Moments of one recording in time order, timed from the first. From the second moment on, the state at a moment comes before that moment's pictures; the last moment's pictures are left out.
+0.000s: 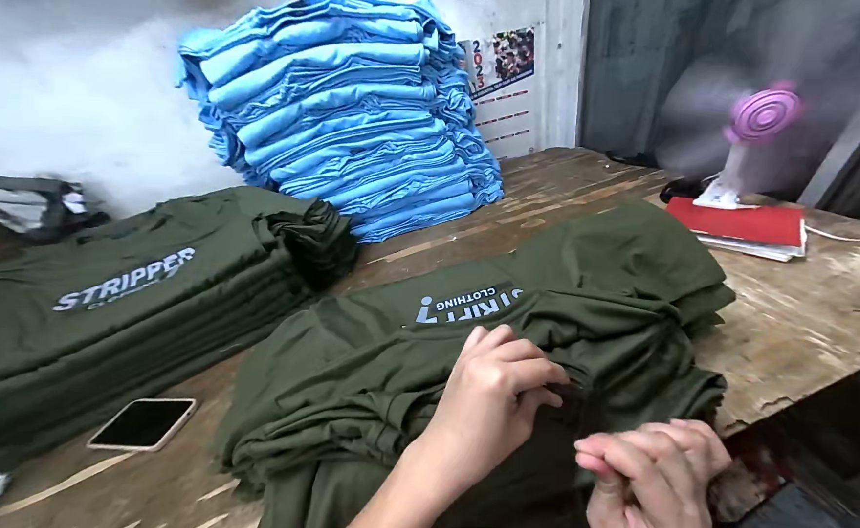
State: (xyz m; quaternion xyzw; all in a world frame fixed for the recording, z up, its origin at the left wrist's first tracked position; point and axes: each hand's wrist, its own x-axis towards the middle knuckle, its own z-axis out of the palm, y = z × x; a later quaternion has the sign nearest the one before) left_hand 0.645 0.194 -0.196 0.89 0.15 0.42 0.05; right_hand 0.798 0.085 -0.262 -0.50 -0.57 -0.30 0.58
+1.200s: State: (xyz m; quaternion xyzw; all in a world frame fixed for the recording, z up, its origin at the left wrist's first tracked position) left_hand 0.650 0.226 -0.181 0.91 0.25 0.32 0.08; right_hand 0.811 0.091 -0.269 -0.54 -0.53 -0.28 0.59
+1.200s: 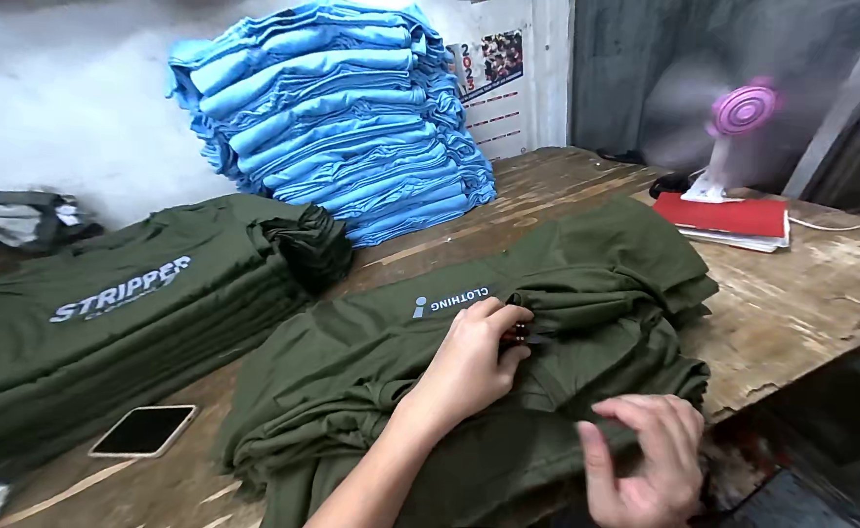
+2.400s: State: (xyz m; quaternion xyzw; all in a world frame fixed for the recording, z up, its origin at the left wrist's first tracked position) left_hand 0.632 0.210 -0.204 0.88 0.26 0.39 0.09; right_hand 0.780 0.095 -0.255 -0.62 -0.50 -0.29 0.54
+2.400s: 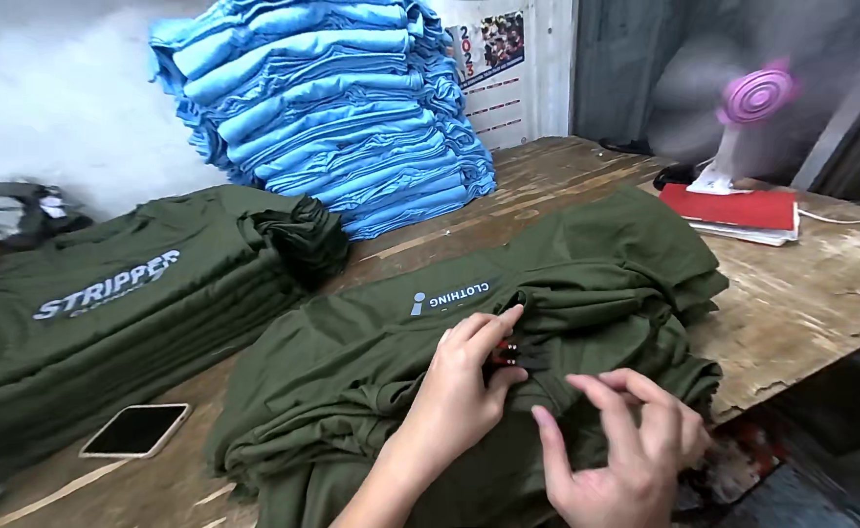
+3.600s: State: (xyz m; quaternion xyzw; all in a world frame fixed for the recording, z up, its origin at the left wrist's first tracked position) left_hand 0.637 0.188 -0.193 0.91 0.15 0.38 -0.02; right_hand 0.801 0.084 -0.282 -0.51 -0.57 -0.25 0.59
